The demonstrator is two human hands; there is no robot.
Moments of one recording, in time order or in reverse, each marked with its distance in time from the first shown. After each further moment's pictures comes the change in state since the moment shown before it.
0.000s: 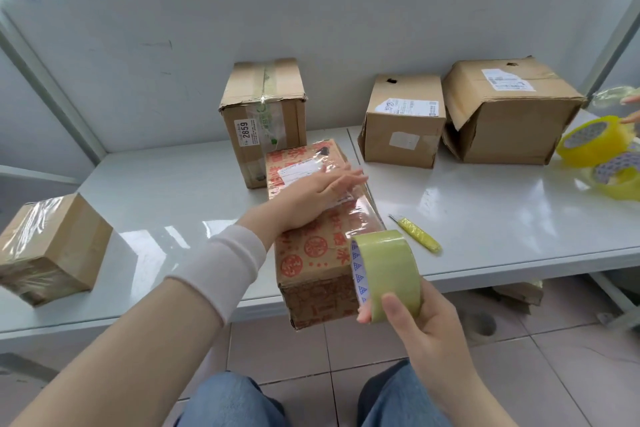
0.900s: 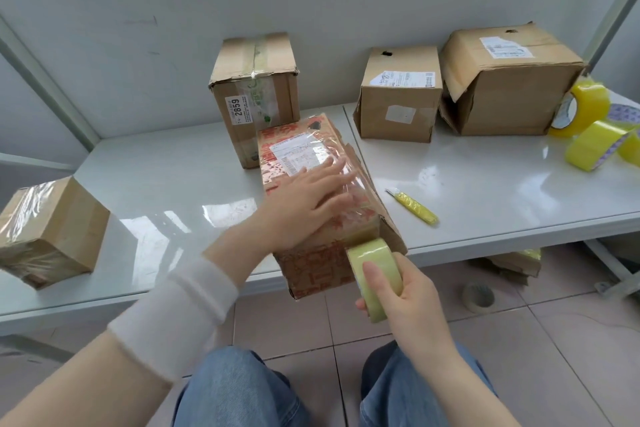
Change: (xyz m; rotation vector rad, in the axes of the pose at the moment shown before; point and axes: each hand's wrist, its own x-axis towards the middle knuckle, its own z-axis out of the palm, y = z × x) left_hand -0.052 0.031 0.019 0.302 0.004 -0.008; right_hand -0.003 0.021 0.006 -0.119 0.070 0.220
